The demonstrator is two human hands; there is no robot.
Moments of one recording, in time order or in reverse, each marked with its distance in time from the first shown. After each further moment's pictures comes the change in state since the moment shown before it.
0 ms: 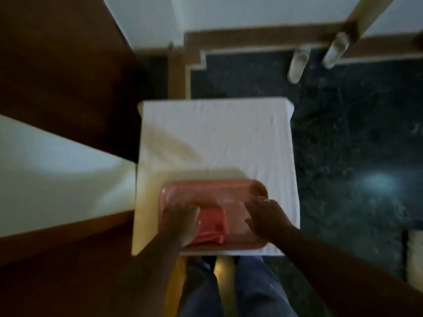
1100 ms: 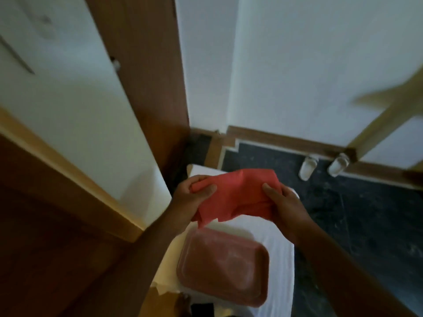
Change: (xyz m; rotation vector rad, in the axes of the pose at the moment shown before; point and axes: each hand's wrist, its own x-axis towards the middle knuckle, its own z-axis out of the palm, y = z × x) left_hand -0.190 -0.002 -0.251 -1.557 0.566 -0.046; right_hand -0.090 -0.085 -0.316 1.628 0.240 0.048
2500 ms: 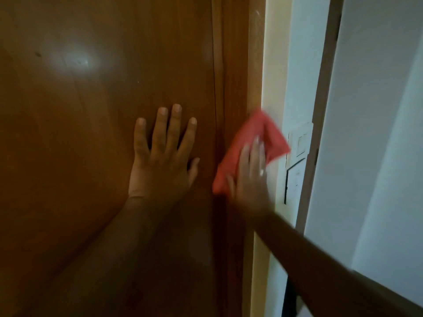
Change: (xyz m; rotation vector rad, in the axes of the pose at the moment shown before) left_hand -0.298 0.252 -0.270 1.948 1.695 0.521; right_hand -0.127 -0.180 0.444 -0.726 0.187 -1.842
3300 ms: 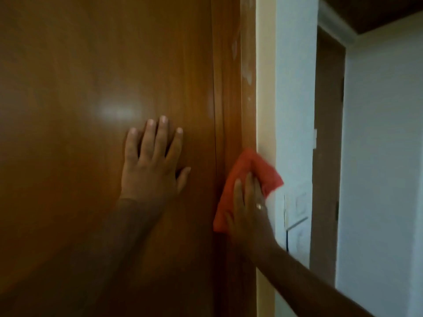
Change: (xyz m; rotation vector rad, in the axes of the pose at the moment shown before) left_hand 0.076 -0.042 -0.046 0.069 0.060 -0.106; right_hand 0.059 0.004 -0.028 0.058 0.048 -0.183
